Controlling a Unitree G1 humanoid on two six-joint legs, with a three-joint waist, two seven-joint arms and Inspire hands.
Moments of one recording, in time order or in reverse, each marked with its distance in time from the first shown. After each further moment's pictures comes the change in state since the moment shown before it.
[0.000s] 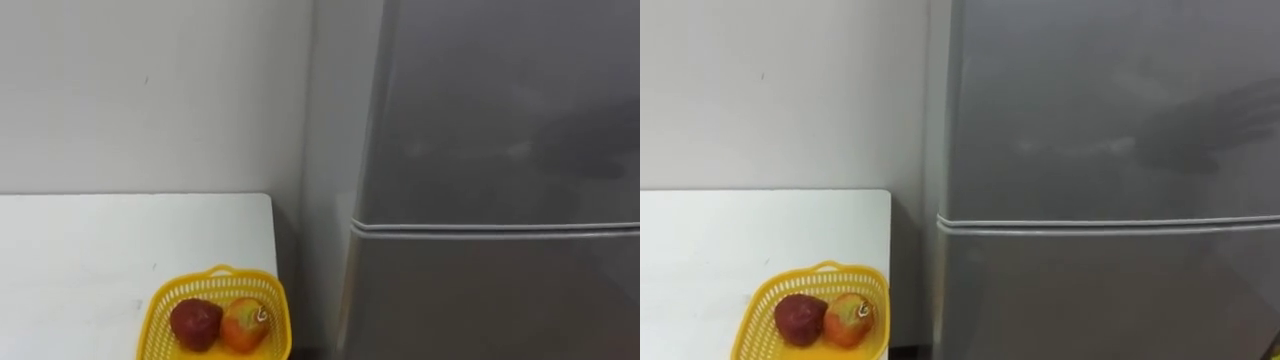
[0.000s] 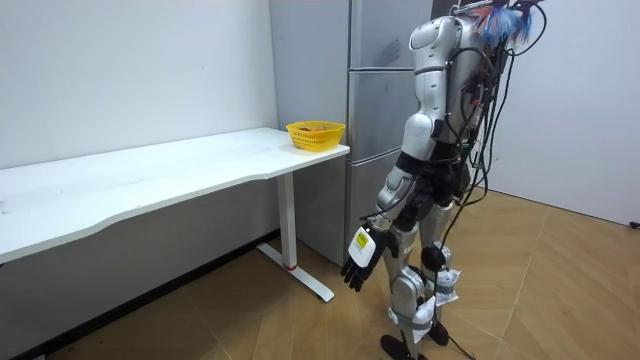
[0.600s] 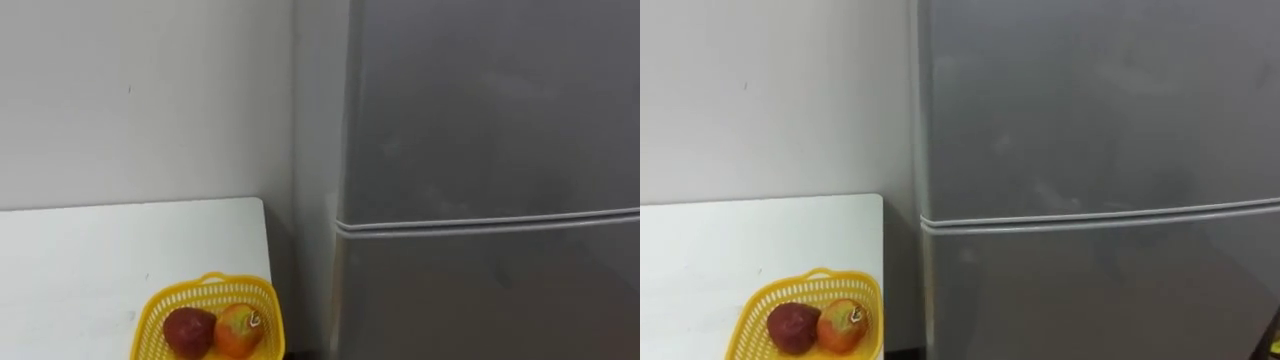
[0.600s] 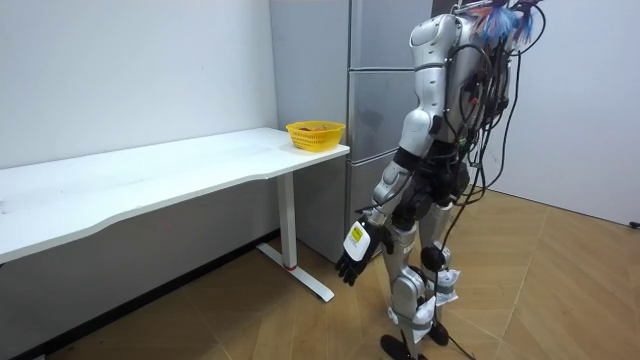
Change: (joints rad) left arm 0.002 -0.017 -0.012 -0.049 -0.002 0.044 -0.008; right arm 0.199 0.068 0.138 0.699 0.116 0.088 0.086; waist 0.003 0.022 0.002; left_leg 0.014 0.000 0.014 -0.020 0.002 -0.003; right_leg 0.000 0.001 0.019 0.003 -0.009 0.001
